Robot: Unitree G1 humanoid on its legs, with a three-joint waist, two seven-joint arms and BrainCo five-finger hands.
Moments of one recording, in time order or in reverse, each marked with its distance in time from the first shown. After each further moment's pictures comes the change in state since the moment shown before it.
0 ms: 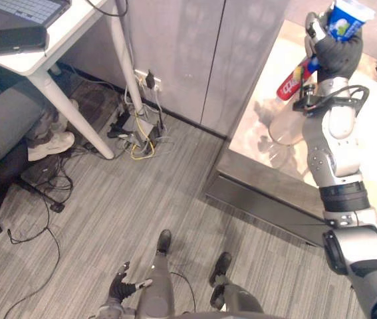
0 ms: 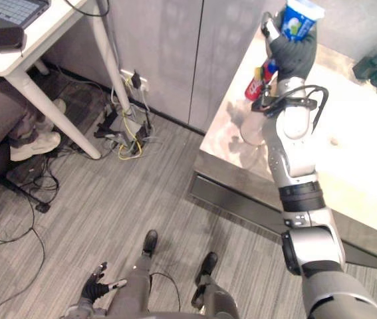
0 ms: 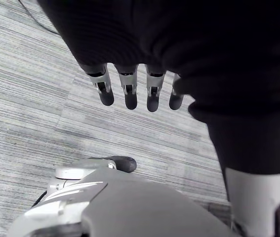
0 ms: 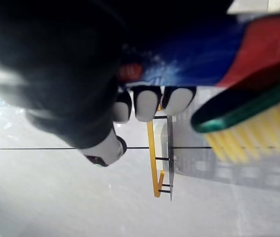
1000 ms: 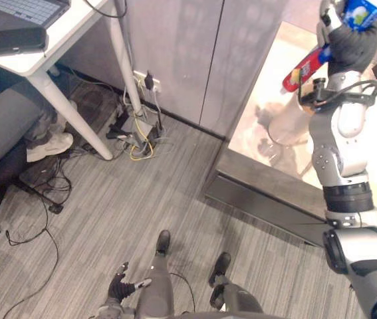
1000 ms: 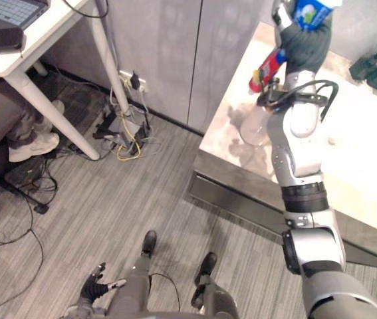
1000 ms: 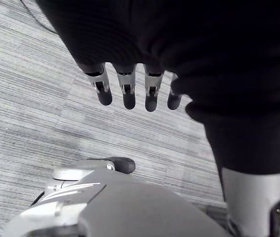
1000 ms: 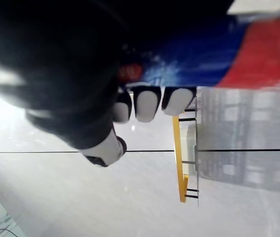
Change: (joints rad) left arm 0.001 -0.009 0.023 -0.004 0.002 0.005 -0.001; right arm -0.002 -0.005 -0.054 -0.080 0.002 -0.001 -0.005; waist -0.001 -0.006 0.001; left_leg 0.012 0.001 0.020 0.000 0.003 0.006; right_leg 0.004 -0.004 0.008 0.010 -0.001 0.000
